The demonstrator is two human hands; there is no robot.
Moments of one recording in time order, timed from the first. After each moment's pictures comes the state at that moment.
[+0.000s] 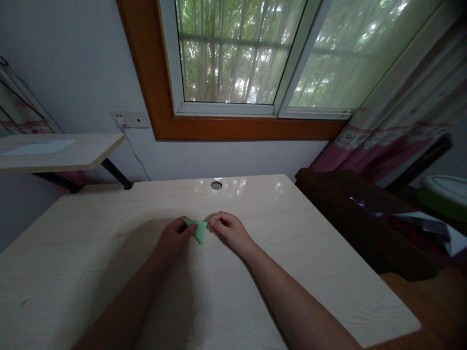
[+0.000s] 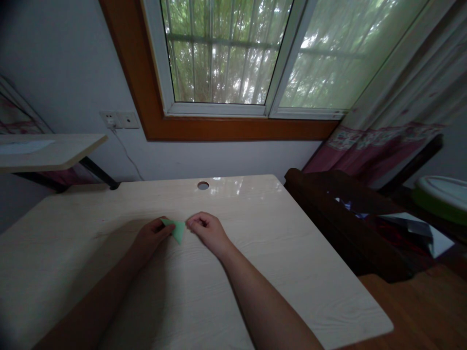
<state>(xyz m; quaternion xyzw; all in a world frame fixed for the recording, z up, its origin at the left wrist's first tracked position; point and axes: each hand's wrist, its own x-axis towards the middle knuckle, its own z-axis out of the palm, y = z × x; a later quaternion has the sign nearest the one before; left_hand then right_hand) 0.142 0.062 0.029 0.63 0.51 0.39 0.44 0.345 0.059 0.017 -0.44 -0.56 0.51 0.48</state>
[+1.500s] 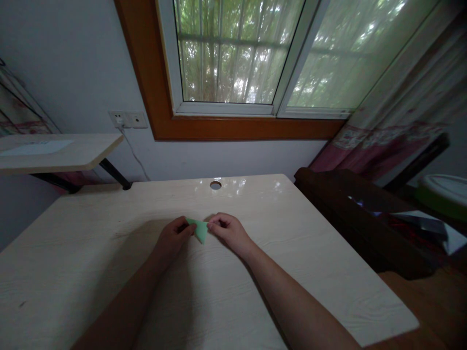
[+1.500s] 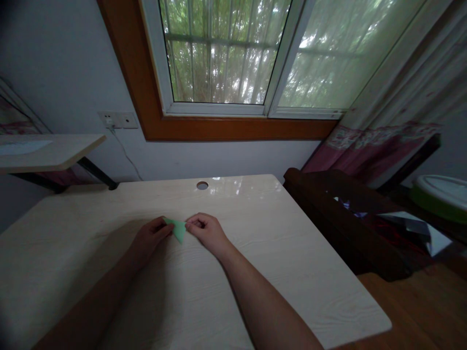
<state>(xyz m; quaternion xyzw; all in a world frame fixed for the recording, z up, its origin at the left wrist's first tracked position) 0.144 0.062 0.027 0.62 0.49 0.40 0.46 0.346 0.058 0.016 -0.44 -0.59 0.49 0.47</state>
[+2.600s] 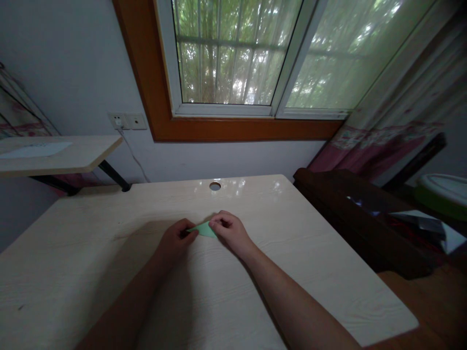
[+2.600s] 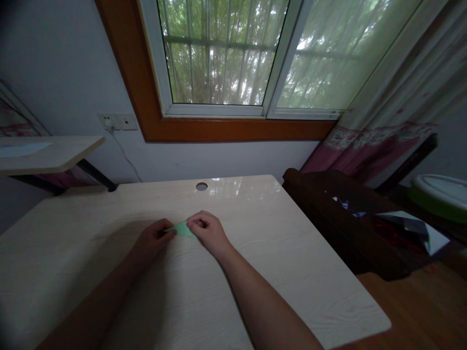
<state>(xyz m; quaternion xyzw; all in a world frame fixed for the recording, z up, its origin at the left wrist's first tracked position) 0.145 0.059 0.031 0.68 0.48 0.35 0.42 0.348 0.056 0.024 -0.44 -0.60 0.43 0.51</state>
